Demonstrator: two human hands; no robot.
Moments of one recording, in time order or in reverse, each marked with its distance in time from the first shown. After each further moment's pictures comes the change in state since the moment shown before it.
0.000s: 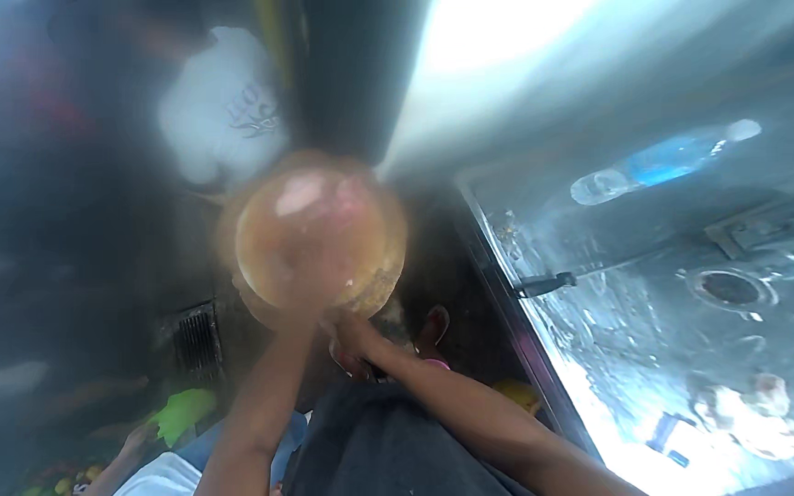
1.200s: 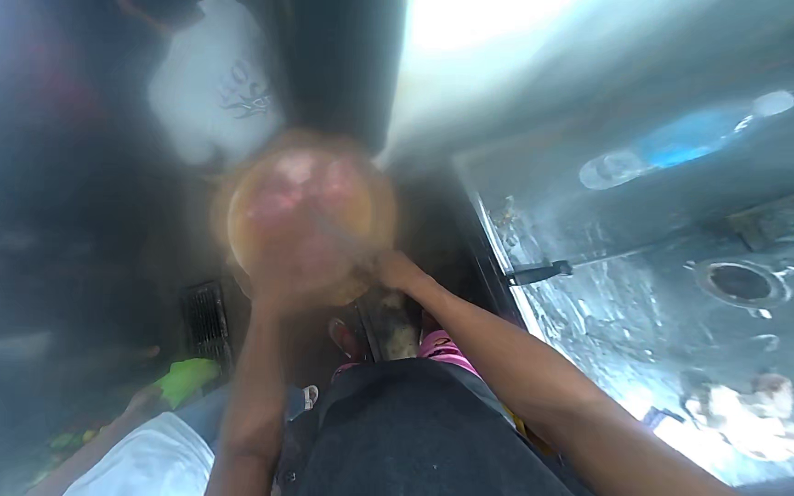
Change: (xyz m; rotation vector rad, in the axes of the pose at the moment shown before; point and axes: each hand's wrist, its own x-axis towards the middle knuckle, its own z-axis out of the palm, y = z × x) left_hand -0.043 -0.024 -0.043 -0.090 -0.172 -0.443; right_hand 0.005 0.066 -0.122 -0.021 0.089 0.058
